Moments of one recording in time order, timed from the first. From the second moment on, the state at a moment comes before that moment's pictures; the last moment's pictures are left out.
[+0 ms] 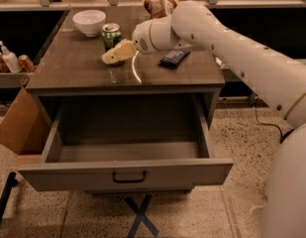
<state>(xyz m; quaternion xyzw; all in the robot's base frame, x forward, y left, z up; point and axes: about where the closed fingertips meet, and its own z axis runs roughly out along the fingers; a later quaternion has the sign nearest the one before) 0.750 0.081 0.893 -0.43 0.71 0.24 0.50</state>
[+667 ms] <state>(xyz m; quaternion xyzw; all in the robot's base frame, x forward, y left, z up) 0.766 0.101 0.896 -0.42 0.70 0.25 0.52</state>
